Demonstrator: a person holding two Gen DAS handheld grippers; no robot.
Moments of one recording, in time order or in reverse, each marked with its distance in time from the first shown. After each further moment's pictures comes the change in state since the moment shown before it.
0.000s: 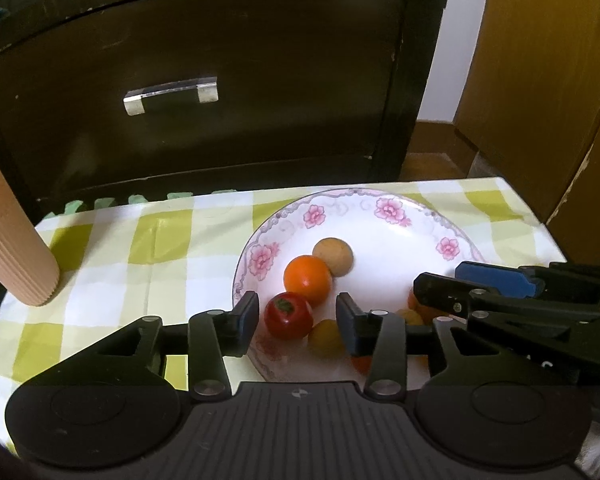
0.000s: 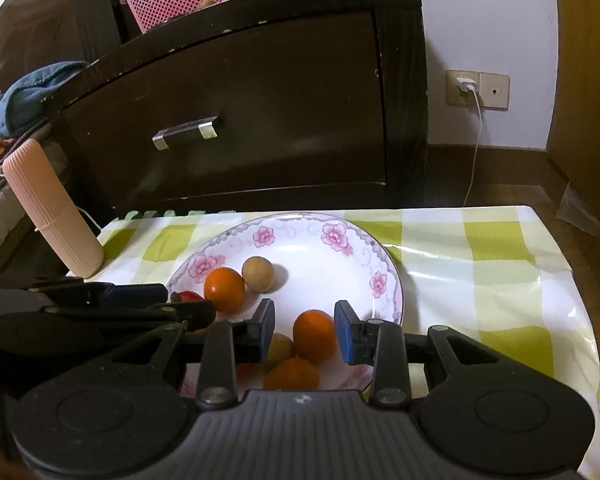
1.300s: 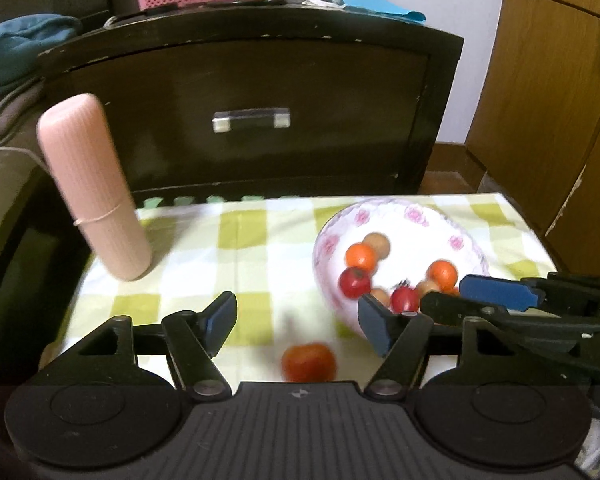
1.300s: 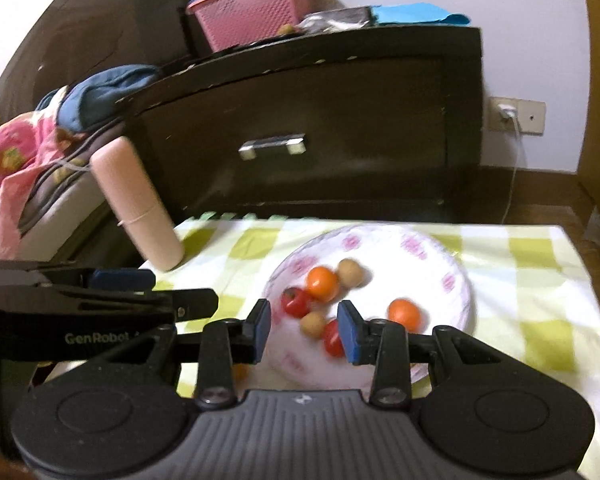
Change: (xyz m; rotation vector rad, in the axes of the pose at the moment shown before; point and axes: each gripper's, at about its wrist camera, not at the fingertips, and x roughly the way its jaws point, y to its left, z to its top) left arm -0.088 0.043 -0.023 -0.024 -0.043 0.050; right arm -0.054 0.060 -0.016 -0.070 -0.010 0.119
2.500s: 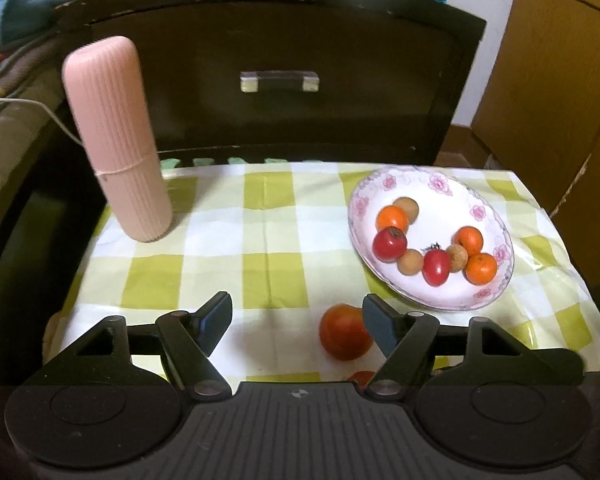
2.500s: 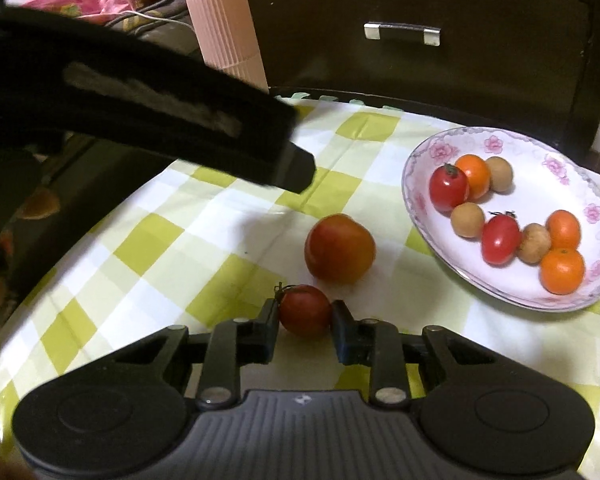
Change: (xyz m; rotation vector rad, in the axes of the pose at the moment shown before) left arm 0.011 0.030 -0.015 -0.019 0.071 -0.035; right arm 0.052 0.069 -0.057 -0.195 0.206 0.080
